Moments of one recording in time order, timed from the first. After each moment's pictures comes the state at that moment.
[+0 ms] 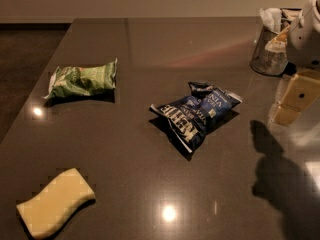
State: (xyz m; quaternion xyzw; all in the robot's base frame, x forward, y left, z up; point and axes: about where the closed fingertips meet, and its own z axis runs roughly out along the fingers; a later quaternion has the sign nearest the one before) arm 0.438 -0.217 0.976 -0.60 0.78 -0.03 0.16
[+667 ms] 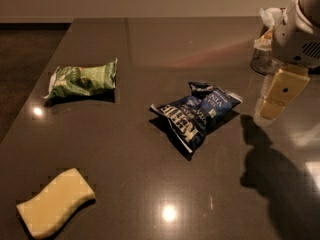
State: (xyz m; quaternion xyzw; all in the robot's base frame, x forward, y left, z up) arm 0.454 -0.202 0.972 -0.60 0.78 -0.02 0.16
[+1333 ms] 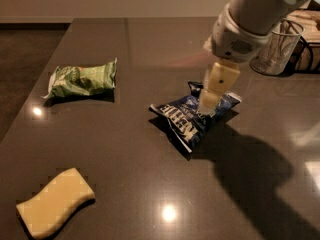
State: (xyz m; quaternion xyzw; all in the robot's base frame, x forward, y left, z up) arm 0.509 -0.111 0.944 -0.63 0.75 0.04 0.18
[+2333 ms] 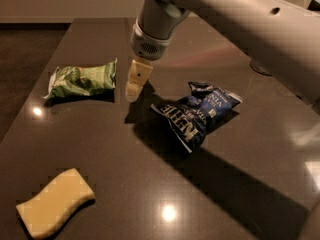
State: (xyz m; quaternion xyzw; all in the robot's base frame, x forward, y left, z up) arm 0.600 0.042 0.900 -0.65 0.73 0.06 0.21
